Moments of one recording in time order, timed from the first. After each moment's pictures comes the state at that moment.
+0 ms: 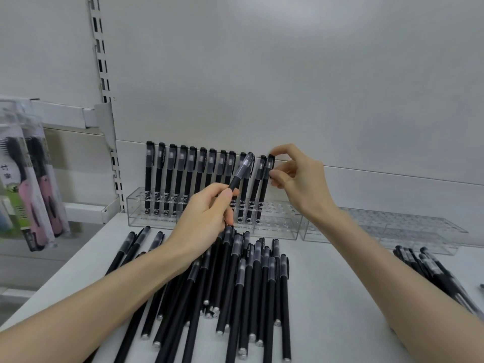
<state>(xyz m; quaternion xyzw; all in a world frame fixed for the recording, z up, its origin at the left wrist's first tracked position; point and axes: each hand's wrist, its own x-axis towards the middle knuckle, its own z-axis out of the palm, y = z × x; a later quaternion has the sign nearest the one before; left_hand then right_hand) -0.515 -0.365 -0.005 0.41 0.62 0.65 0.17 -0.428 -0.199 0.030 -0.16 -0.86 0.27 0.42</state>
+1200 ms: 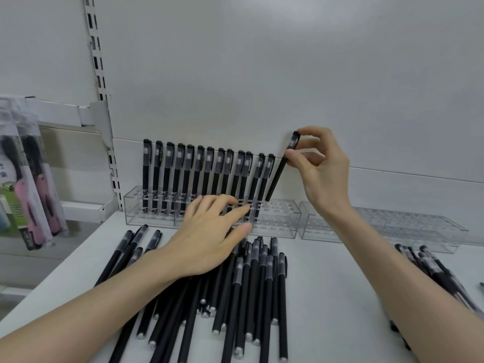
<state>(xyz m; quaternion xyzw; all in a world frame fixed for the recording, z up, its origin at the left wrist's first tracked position) -0.527 -0.361 -0.029 0.58 0.78 0.19 -0.09 -0.415 -0.196 0.040 -0.10 -0.75 0.35 0.55</state>
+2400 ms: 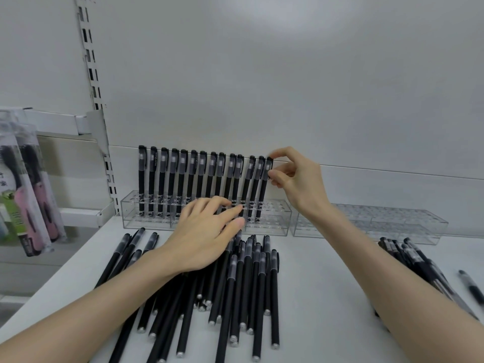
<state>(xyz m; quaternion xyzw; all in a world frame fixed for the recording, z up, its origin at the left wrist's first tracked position) -0.524 -0.358 -0.026 0.57 0.79 0.20 -0.08 -0.416 -0.191 0.029 -0.18 -0.84 0.27 0.44</state>
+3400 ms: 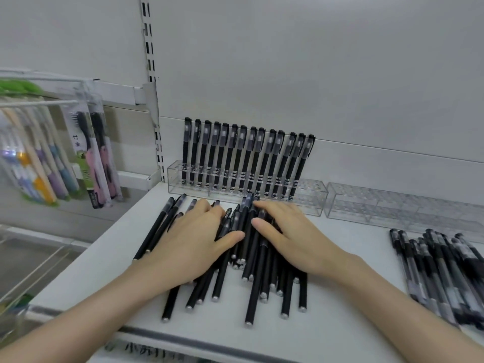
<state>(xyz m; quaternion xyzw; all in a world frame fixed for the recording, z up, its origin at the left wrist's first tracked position) -0.491 -0.439 -0.029 0.43 0.88 0.21 -0.01 -0.391 -0.279 -0.030 -0.12 -0.97 0.18 0.12</state>
